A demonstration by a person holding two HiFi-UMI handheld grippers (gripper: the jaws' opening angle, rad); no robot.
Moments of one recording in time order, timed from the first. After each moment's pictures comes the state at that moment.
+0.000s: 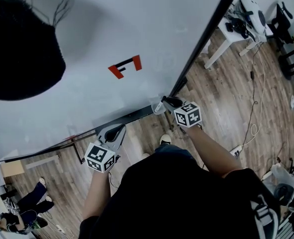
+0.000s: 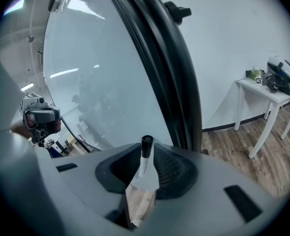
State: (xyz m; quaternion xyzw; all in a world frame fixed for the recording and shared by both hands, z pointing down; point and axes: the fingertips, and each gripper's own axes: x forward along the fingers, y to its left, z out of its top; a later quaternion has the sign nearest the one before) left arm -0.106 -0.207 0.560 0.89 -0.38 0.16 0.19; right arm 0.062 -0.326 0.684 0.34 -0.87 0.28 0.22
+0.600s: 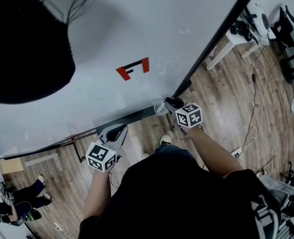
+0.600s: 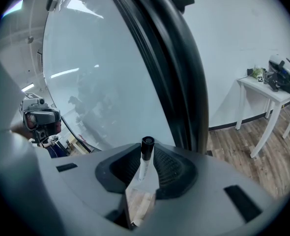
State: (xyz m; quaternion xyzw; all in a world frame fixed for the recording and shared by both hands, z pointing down) left arm -0.110 -0.208 0.567 0.89 -0.38 0.16 0.20; right arm 0.055 -0.329 0.689 0.33 -0.87 0.29 0.22
